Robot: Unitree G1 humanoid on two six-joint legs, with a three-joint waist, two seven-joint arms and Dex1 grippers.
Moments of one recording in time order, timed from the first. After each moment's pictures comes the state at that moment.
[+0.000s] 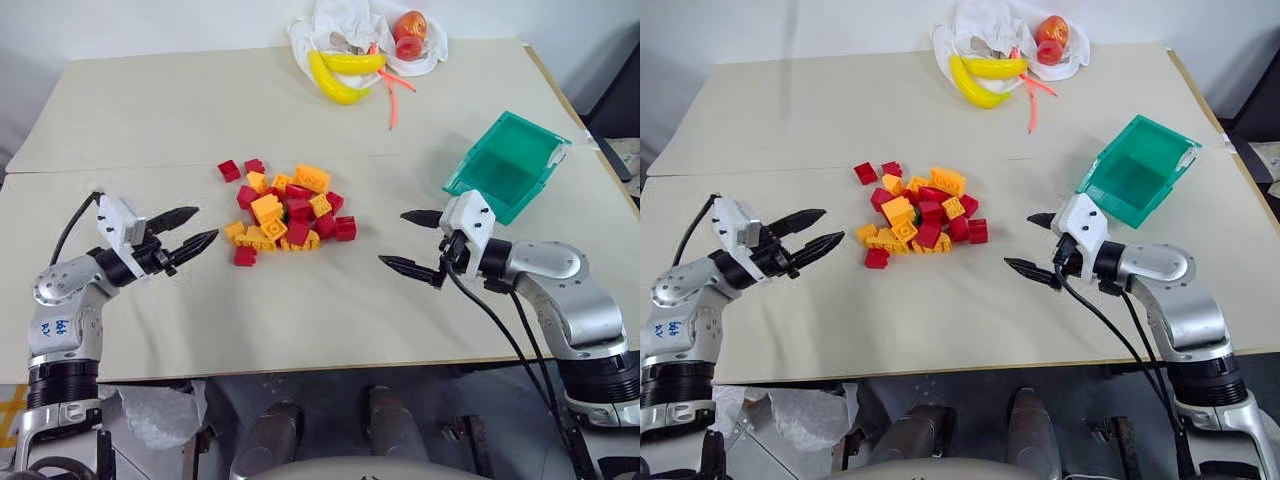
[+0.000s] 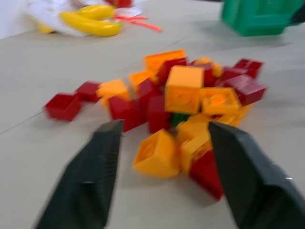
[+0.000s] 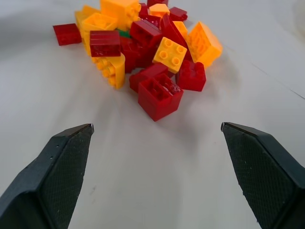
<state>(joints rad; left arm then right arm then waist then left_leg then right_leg) -0.34 0.65 0.26 0.21 -0.44 0.09 -0.98 -0.38 -0.67 0.02 -0.19 0.36 0.41 0.92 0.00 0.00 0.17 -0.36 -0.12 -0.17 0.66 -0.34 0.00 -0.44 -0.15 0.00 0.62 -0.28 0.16</state>
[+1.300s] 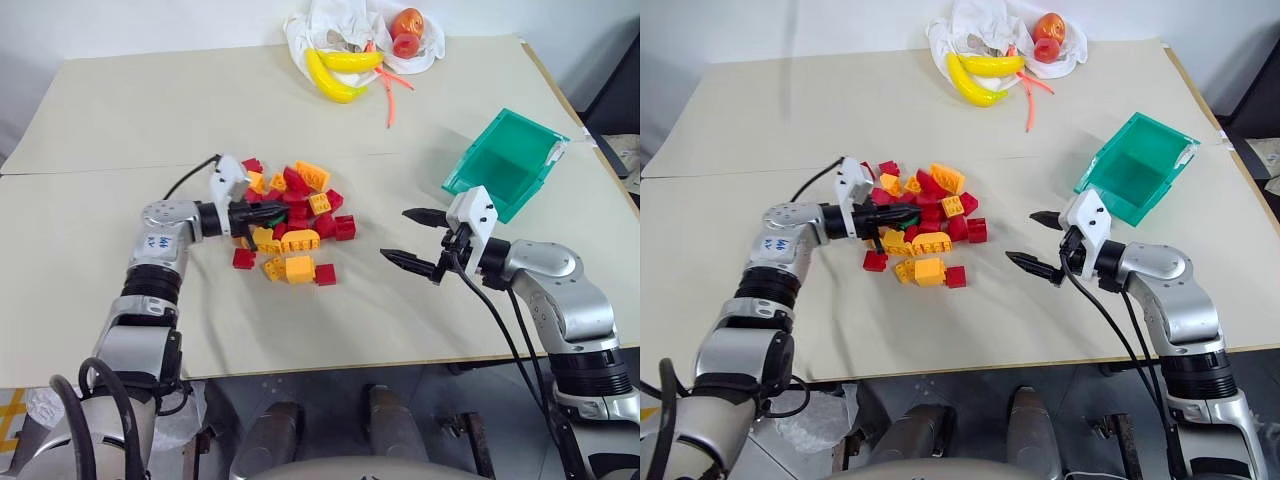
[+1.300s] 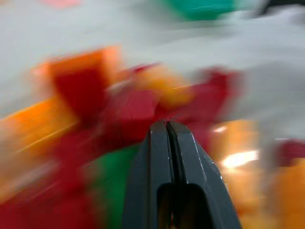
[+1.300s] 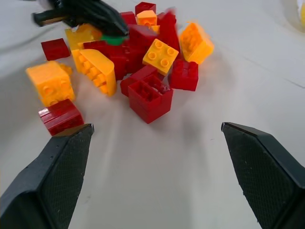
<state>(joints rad) -0.88 0.46 0.04 0.83 -0.15 0.11 -0.99 -0.38 -0.63 -0.01 -0.11 0.38 0.40 0.91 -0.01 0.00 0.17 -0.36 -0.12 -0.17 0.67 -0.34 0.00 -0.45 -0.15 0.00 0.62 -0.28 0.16</state>
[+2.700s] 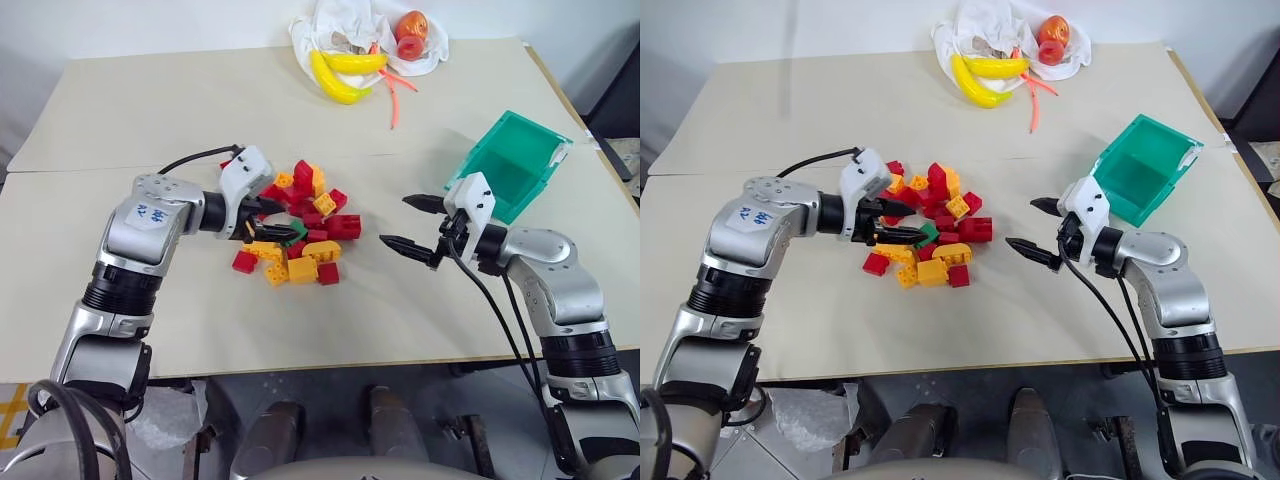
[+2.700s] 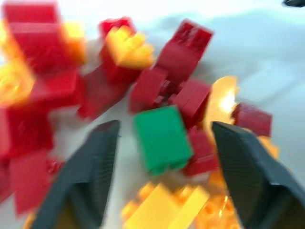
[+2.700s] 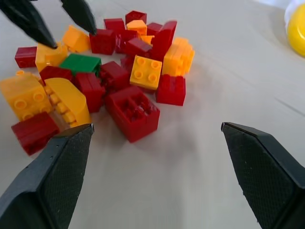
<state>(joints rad) -0.84 0.61 -0.21 0.05 -0.17 0.91 -0.99 -0.47 -0.59 0.01 0.00 0.34 0.33 0.92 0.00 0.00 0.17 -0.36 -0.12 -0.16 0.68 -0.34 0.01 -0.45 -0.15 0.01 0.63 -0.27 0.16</state>
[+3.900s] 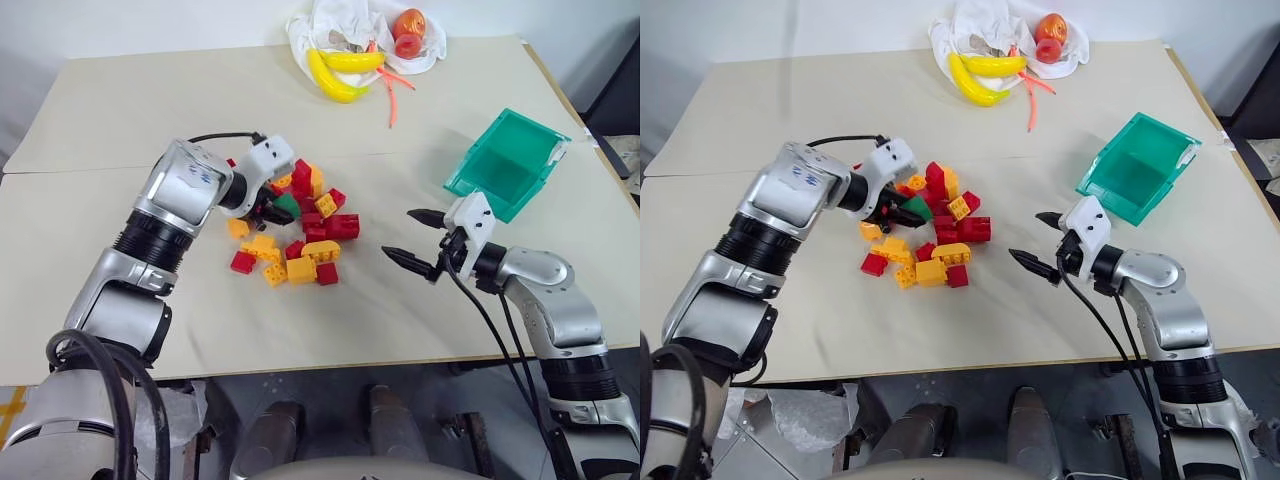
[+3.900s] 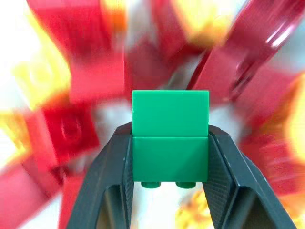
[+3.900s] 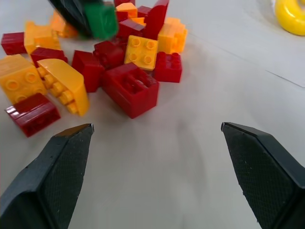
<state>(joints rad) -1.07 0.55 -0.33 0.36 -0.05 0.82 -0.96 -0.35 -0.60 -0.03 -0.08 0.33 0.33 0.84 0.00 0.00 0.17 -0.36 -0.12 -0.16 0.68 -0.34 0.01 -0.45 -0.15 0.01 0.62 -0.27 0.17</state>
